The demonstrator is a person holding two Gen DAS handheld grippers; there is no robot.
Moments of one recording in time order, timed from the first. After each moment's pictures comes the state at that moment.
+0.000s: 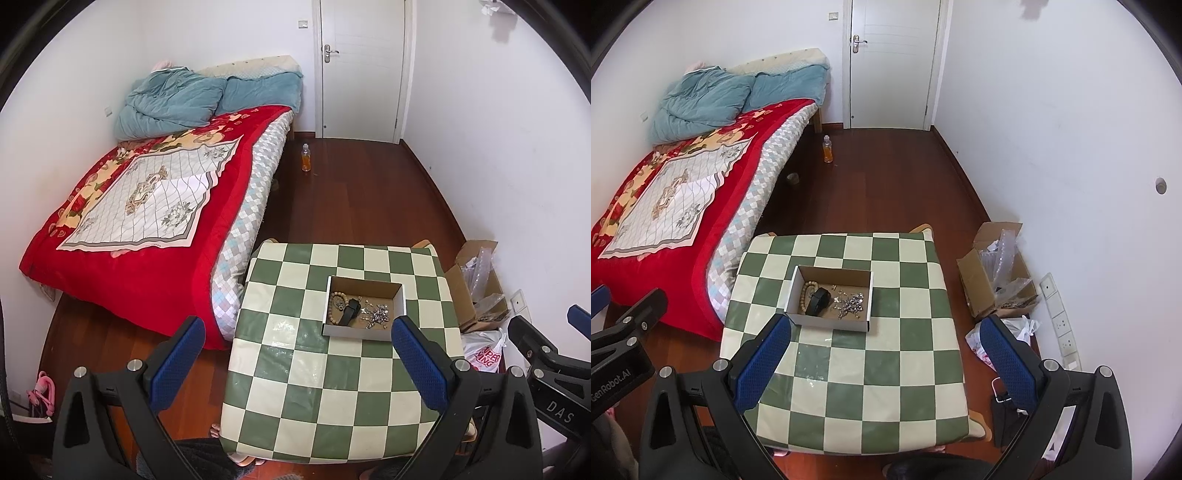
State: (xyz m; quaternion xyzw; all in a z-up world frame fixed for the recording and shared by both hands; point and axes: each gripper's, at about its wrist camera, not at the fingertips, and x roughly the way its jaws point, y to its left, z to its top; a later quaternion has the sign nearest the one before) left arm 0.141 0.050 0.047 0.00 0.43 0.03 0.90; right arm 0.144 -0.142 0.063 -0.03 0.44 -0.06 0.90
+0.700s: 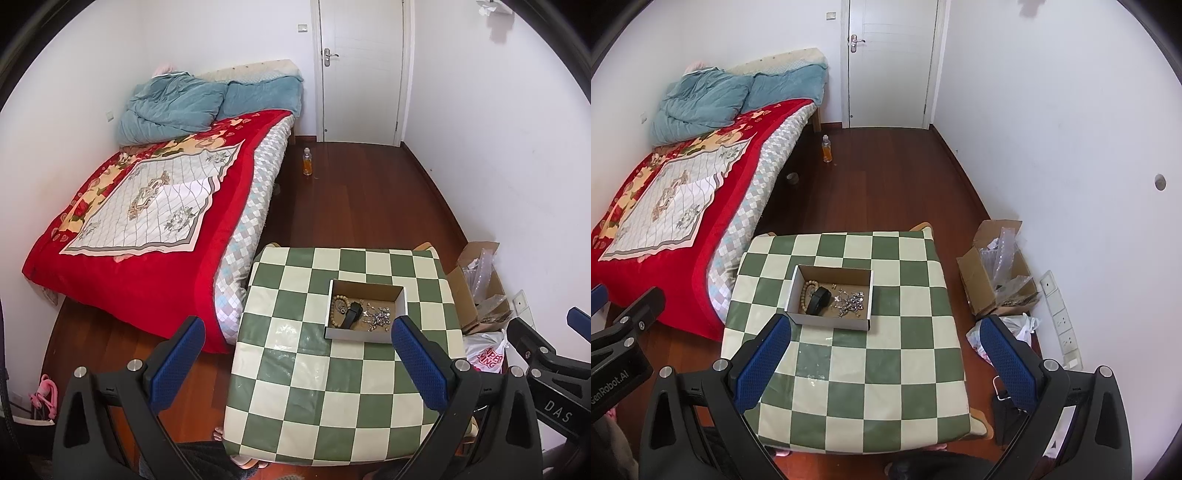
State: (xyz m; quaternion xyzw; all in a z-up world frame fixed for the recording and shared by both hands) left arm 0.137 0.052 0.051 0.00 0.42 0.03 0.91; right arm 0.142 -0.144 0.062 -0.02 0.44 -0.06 0.89
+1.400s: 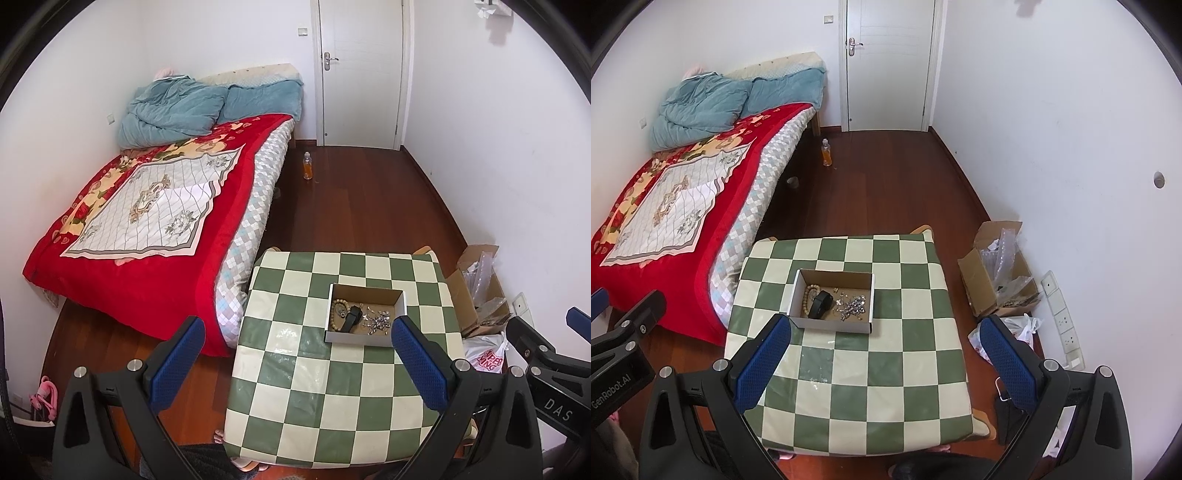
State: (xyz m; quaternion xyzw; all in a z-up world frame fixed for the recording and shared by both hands) left arm 0.137 0.050 0.055 0.00 0.41 0.04 0.91; right arm 0.145 -0.149 0.069 -0.02 0.44 -0.06 0.90
